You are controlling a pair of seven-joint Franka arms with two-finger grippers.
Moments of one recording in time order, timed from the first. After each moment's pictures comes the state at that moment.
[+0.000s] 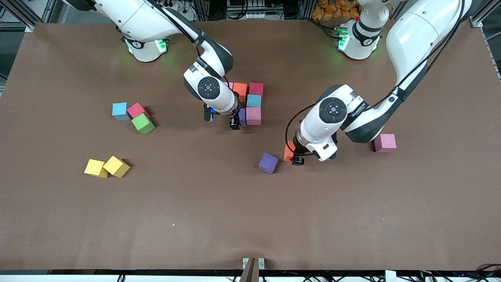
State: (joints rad) left arm 0.17 0.71 -0.87 -1.70 0.51 2.24 -2.29; right arm 0.30 0.52 0.51 -1.97 0.03 2.40 2.32
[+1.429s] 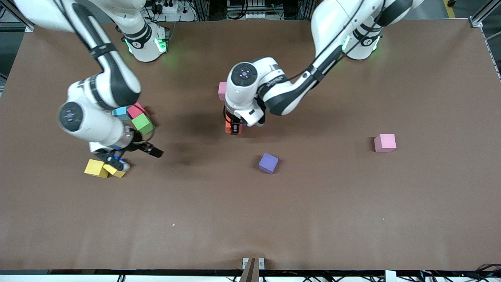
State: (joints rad) left arm -0.57 0.76 -0.47 -1.41 0.23 2.23 -2.58; right arm -0.32 0.33 0.49 -1.95 0.01 2.19 0.57
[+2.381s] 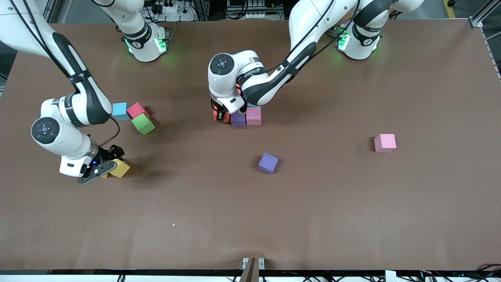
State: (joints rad) left arm -0.72 0.84 -0.41 -1.37 0.23 2.24 -2.60; right arm -0.49 0.48 0.46 -1.95 -0.39 2.37 -0.44
